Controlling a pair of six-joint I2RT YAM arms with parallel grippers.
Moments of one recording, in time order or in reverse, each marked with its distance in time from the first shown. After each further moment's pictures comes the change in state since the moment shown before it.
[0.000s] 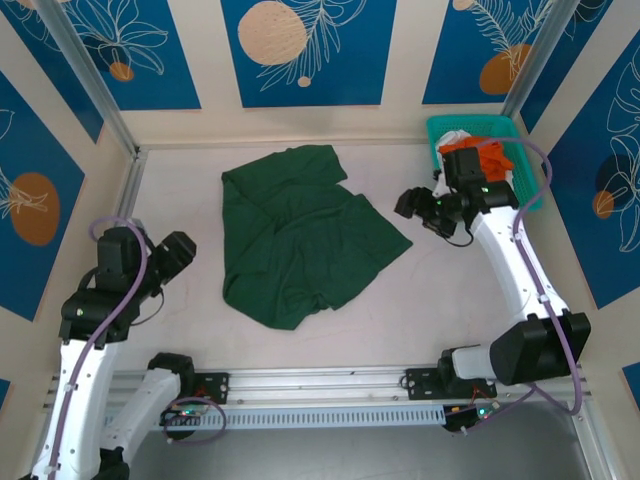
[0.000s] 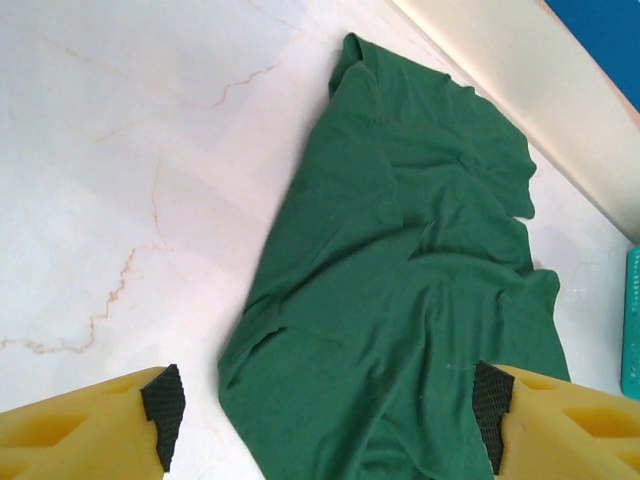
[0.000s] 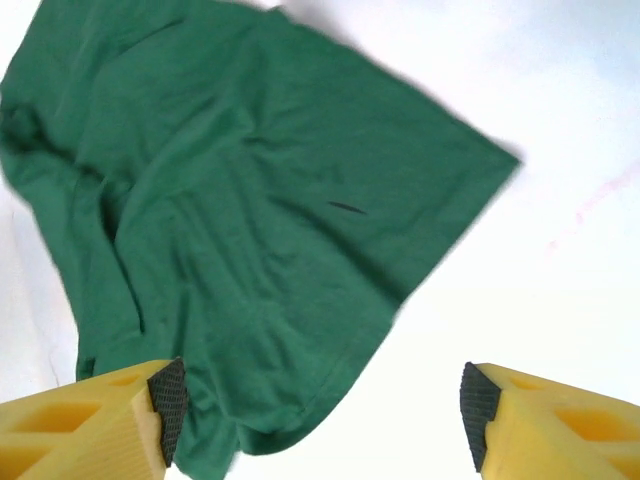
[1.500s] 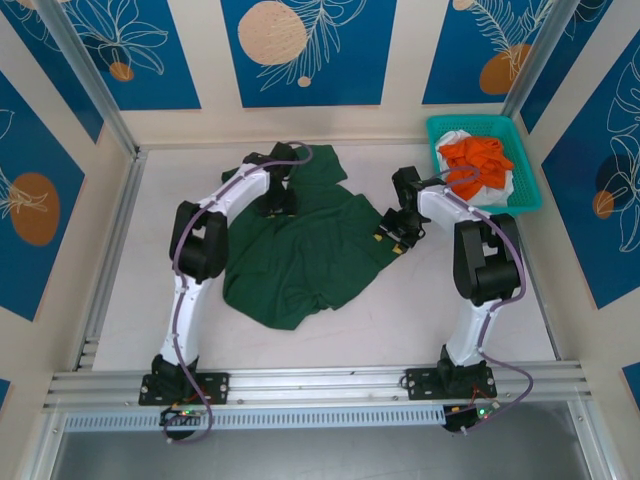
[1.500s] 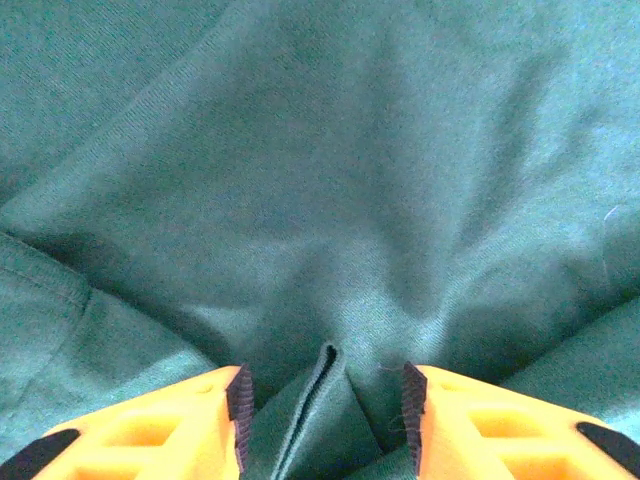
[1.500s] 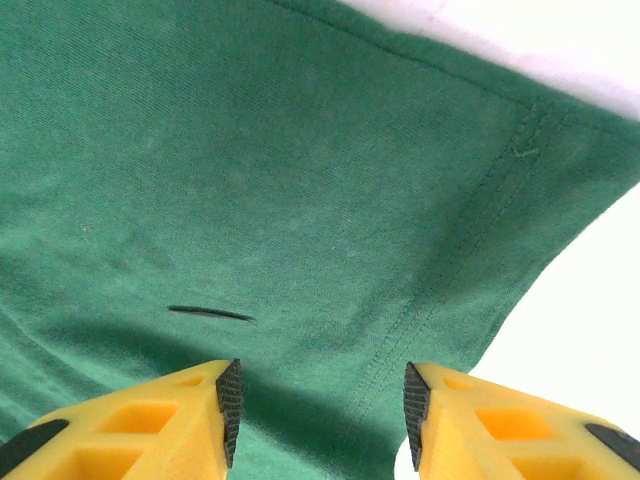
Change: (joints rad) left arm -0.294 1.609 0.954 0.023 0.045 0.333; right arm 0.099 0.565 -0.009 0.195 0.029 0.232
